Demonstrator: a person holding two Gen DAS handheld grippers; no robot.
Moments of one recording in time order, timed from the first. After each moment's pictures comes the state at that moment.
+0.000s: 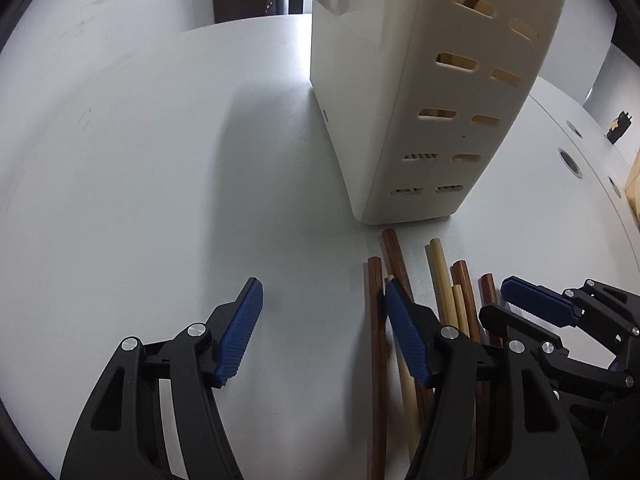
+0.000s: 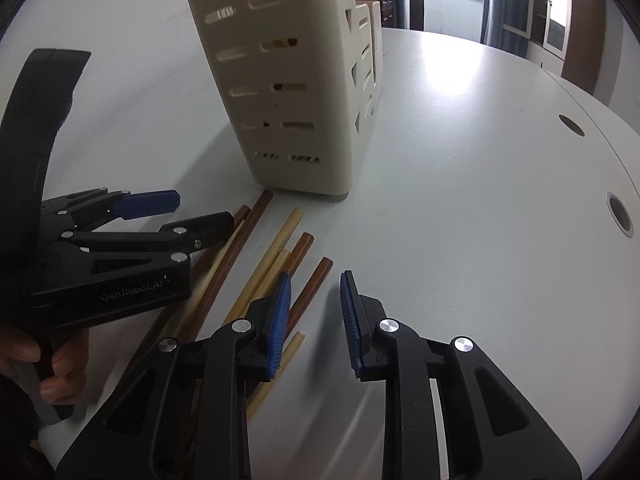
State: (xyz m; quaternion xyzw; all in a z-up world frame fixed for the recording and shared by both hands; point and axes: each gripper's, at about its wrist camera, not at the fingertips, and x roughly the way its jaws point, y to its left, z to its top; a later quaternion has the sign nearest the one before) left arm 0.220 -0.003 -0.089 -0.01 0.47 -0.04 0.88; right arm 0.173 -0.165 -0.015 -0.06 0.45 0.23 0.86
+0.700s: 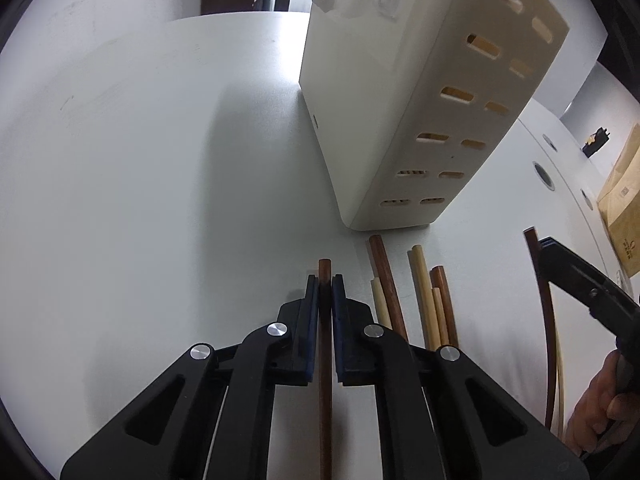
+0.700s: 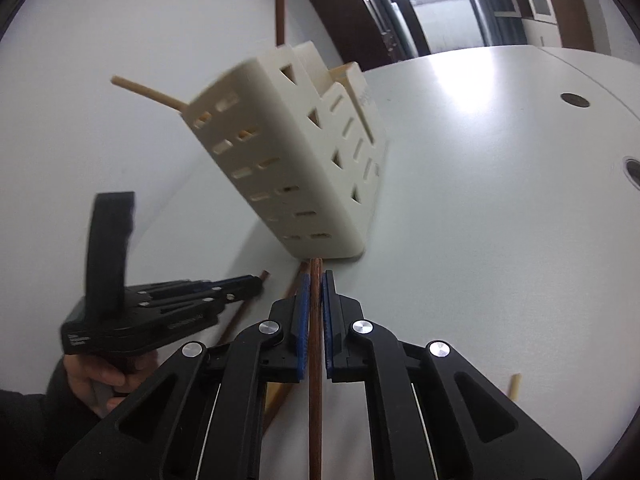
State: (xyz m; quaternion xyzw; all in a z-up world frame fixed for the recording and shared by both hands) left arm 0.210 0.012 -0.075 -0.06 0.48 -0.09 0.87; right arm 0.181 -0.224 0.026 0.15 0.37 0.33 0.86
